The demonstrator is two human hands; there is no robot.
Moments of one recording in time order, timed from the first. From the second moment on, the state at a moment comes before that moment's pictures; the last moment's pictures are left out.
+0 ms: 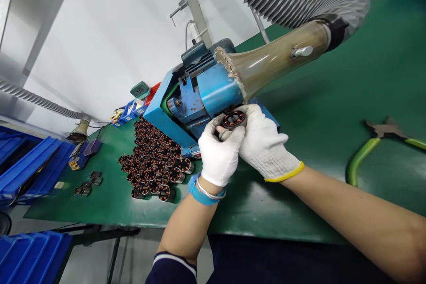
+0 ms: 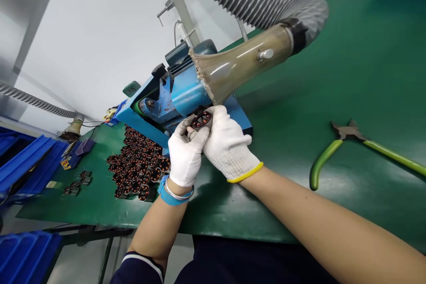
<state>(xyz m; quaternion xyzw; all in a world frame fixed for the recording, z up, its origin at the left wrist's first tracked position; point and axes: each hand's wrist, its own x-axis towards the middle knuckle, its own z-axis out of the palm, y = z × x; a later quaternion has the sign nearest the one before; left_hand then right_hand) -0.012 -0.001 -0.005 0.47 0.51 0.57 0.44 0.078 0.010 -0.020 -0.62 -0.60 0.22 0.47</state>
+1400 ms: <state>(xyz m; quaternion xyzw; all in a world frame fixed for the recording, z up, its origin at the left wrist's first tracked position) -0.025 -0.028 -0.030 0.53 0.52 0.55 0.38 0.068 -0.010 -0.071 -0.41 -0.60 0.19 0.66</state>
